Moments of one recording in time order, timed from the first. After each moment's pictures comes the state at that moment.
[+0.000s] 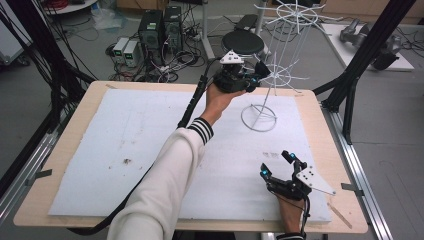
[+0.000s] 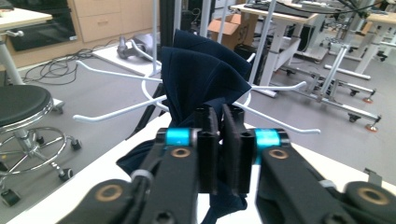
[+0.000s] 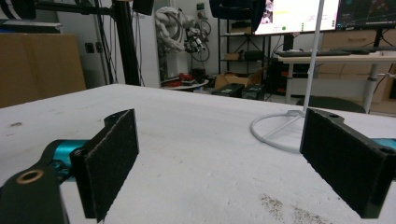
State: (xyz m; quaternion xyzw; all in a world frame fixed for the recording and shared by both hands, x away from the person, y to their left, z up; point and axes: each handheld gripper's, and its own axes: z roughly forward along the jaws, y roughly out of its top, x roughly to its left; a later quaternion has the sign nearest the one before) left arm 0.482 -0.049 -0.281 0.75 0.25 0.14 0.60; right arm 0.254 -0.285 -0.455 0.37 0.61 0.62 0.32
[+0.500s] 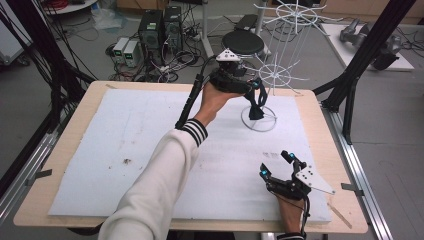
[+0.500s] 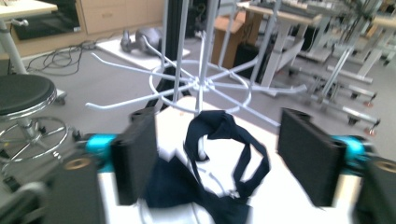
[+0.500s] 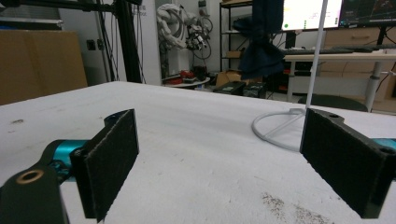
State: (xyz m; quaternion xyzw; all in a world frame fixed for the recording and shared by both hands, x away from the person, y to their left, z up) left arm 0.471 -0.037 -0.269 0.76 0.24 0.14 0.58; right arm 0.254 -0.284 -0.455 0.36 0.61 0.62 0.32
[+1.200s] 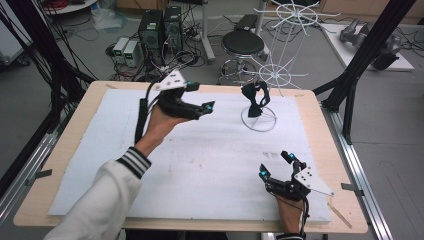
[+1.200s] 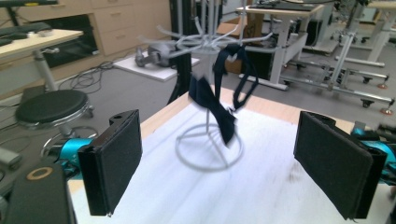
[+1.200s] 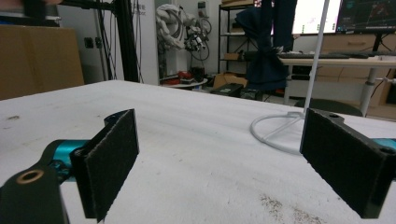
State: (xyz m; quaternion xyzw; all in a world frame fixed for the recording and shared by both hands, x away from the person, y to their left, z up) left arm 0.395 0.105 -0.297 0.75 0.22 0.19 0.60; right arm 0.252 -0.281 -0.455 0.36 0.62 0.62 0.33
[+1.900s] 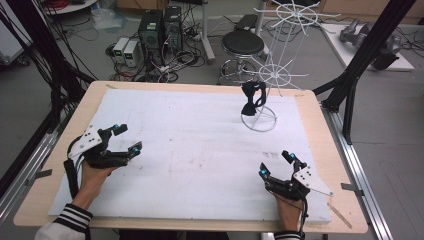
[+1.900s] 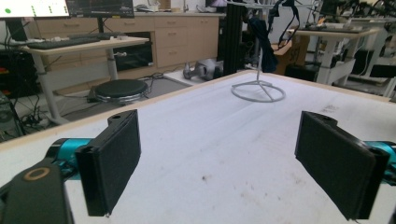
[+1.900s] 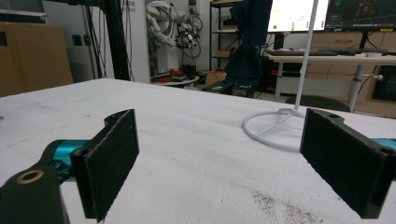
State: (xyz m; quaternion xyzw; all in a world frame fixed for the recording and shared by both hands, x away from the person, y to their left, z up) left arm 0.312 0.275 -0.412 0.67 0.28 0.25 0.64; right arm 0.253 -0.280 -0.455 0.37 0.61 0.61 0.35
